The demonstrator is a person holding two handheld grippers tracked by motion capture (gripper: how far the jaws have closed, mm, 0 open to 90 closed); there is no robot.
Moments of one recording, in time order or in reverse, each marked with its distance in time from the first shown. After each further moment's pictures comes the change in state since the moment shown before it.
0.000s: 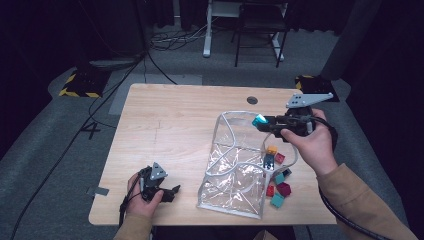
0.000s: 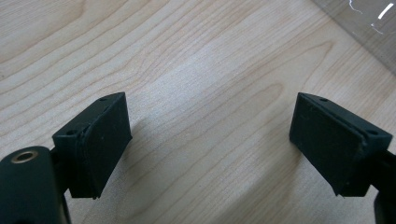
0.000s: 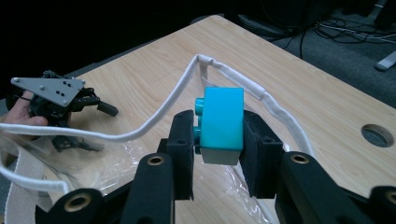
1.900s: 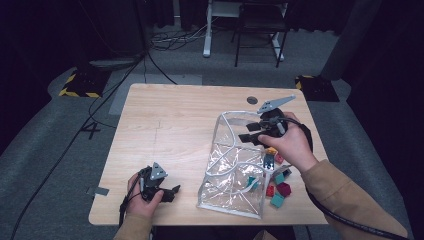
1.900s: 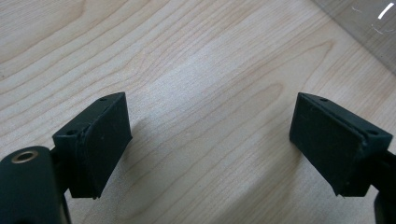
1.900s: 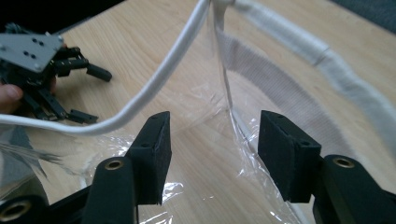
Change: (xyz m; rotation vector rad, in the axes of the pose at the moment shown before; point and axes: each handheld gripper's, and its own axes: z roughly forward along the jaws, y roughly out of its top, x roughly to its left) left arm 0.000 0.000 0.000 -0.001 0.000 -0.001; right arm 0.002 -0.004 0.054 0.185 0.027 0.012
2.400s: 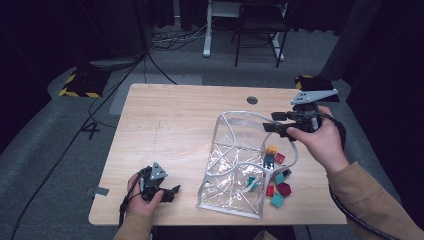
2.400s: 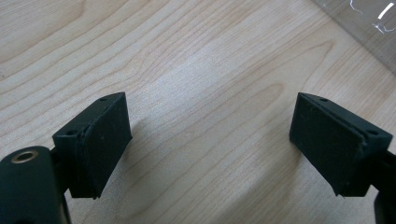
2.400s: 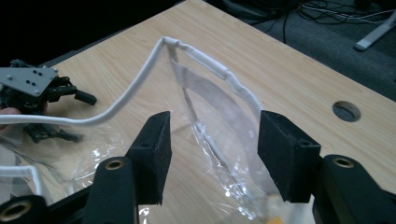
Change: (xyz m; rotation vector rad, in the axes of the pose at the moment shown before) left arm 0.000 0.000 0.000 0.001 -0.001 0.000; right arm -0.019 -0.012 -0.069 -0.125 -0.094 0.027
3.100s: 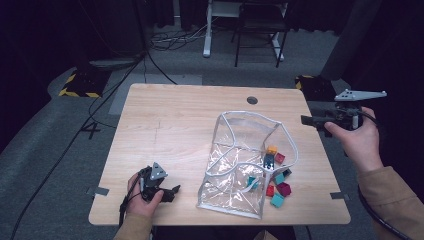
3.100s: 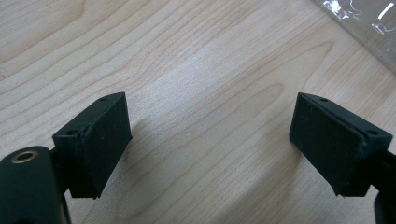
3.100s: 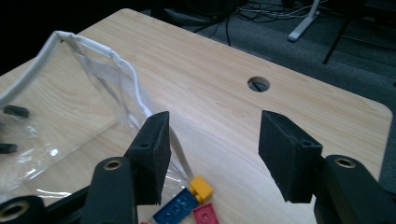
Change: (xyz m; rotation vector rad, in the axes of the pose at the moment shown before) left arm 0.000 0.000 0.000 -0.001 0.000 0.000; right arm -0.062 -0.042 -0.056 -0.051 -0.185 0.127
